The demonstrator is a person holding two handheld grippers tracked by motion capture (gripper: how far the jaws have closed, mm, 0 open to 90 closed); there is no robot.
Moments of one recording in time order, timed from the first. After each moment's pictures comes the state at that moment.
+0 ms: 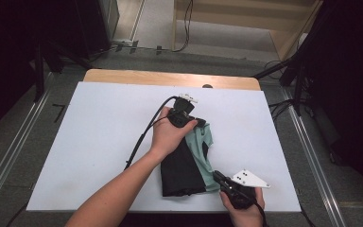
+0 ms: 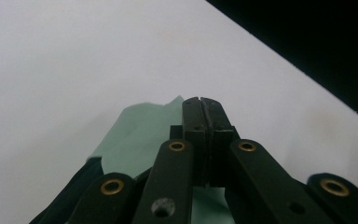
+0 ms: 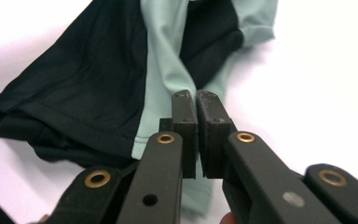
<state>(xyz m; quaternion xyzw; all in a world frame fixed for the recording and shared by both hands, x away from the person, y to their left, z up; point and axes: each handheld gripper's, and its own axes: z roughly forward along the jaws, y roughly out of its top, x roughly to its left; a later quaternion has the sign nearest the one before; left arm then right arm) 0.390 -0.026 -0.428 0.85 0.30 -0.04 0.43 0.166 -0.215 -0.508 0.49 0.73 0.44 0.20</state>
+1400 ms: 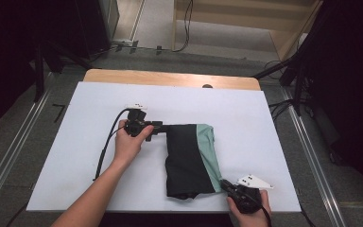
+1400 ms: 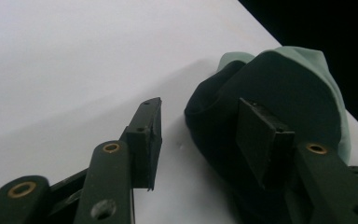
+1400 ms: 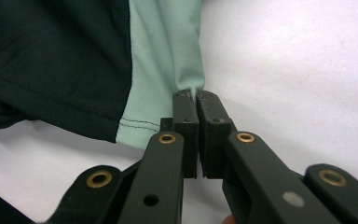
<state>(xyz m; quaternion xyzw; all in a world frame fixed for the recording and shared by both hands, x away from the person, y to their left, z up) 0.397 0.104 -0.485 0.78 0.38 -0.06 0.49 0.159 -0.233 -0.529 0.55 0.73 0.37 0.16</state>
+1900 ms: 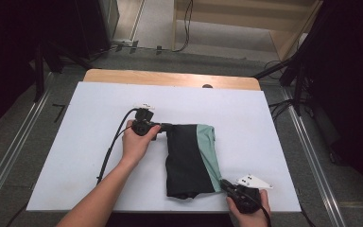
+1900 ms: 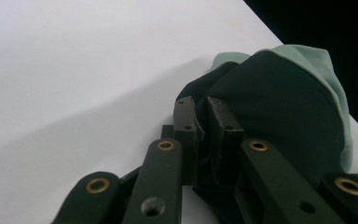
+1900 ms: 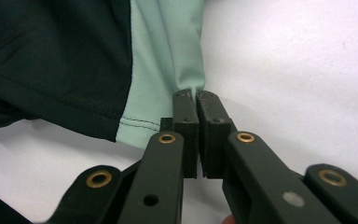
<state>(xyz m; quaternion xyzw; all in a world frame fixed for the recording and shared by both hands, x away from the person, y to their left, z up) 0.401 0.087 -0.487 0.79 0.39 -0.06 0.47 0.159 -0.232 -0.529 0.55 0.73 0.37 0.16</state>
